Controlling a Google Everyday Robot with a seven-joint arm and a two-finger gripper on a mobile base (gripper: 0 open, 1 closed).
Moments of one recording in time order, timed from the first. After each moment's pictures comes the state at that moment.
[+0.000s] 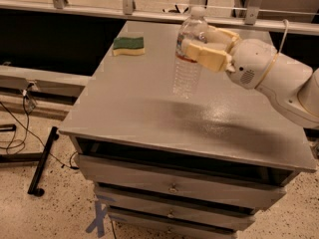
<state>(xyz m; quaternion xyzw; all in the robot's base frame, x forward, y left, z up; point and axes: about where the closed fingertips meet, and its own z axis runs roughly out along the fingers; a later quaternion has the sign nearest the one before) 0.560 -0.095 1.010 -0.32 0.55 0.35 0.69</state>
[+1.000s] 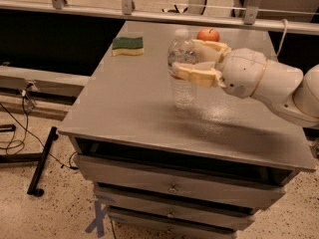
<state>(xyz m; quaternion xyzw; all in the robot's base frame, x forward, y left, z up) 0.543 -0.074 0.979 -0.43 0.52 0.29 0.68</state>
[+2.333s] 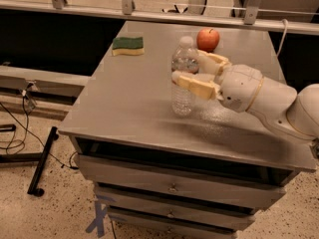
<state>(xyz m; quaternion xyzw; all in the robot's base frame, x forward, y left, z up) 0.538 -0.076 0.953 -0.39 0.53 0.31 0.68</state>
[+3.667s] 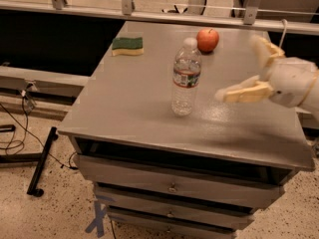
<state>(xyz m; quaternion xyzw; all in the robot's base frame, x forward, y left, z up) 0.538 -0.170 0.963 -0.39 0.58 0.26 0.67</state>
